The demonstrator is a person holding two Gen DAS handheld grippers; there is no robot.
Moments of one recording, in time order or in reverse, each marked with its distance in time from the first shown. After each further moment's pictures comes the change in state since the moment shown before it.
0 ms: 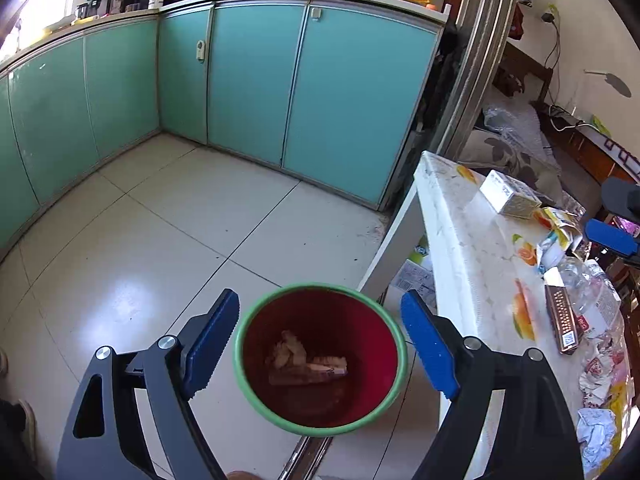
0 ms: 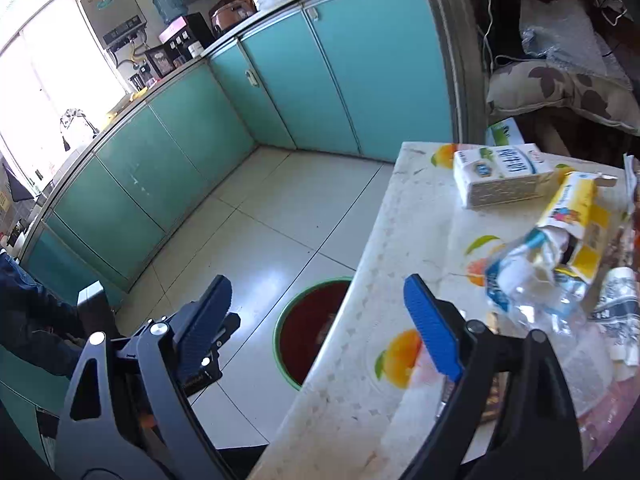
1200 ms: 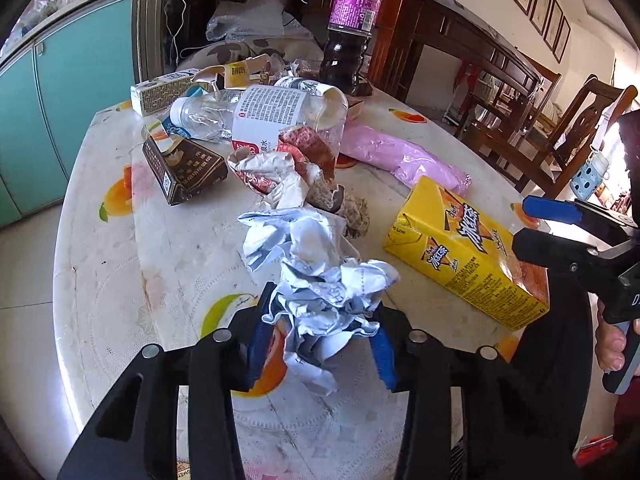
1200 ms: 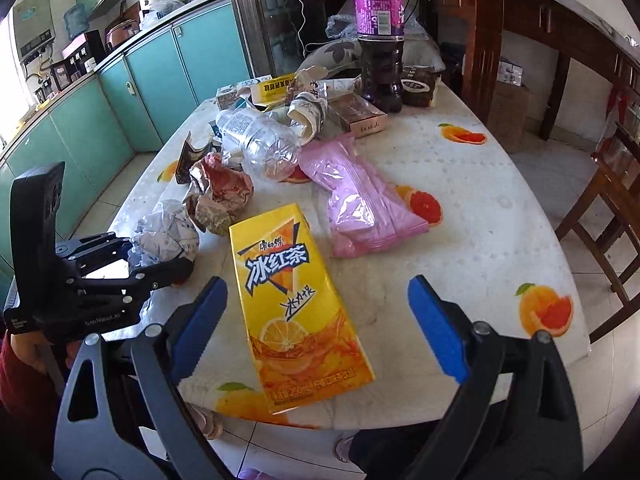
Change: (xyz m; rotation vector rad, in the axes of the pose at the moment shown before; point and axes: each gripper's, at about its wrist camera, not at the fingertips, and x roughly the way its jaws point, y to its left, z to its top) left arm -0.057 -0.222 -0.126 0.559 0.222 -0.514; right arm -0.183 -0.115 -0.207 0.123 -0.044 -0.446
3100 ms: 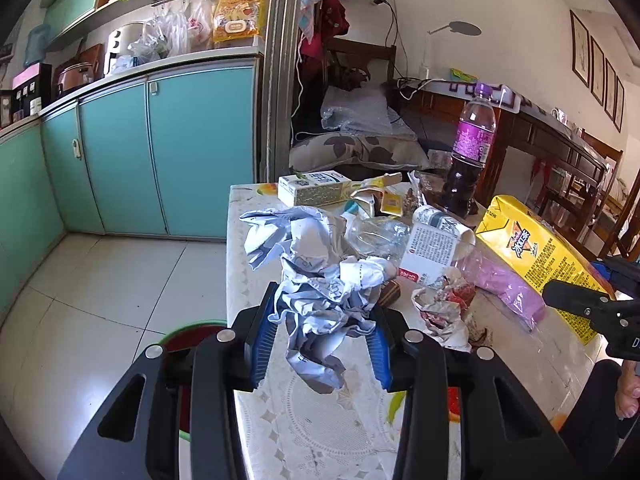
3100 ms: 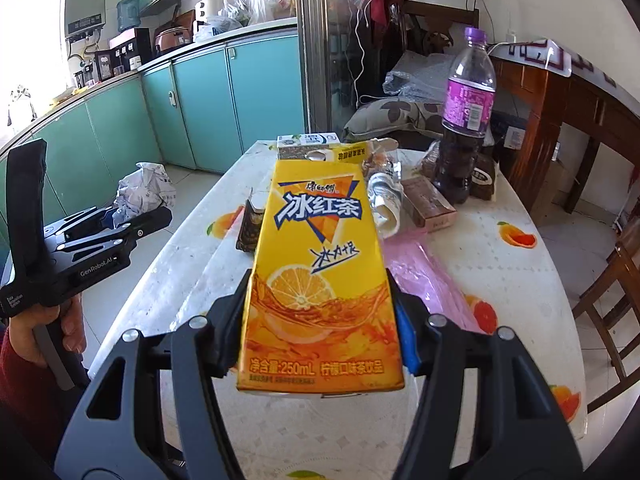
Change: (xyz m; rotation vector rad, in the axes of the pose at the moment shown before) left arm -0.083 0.081 0.021 -0.152 -0.326 0.306; right arm 0.003 0.075 0.056 -0.168 -0.168 0.060
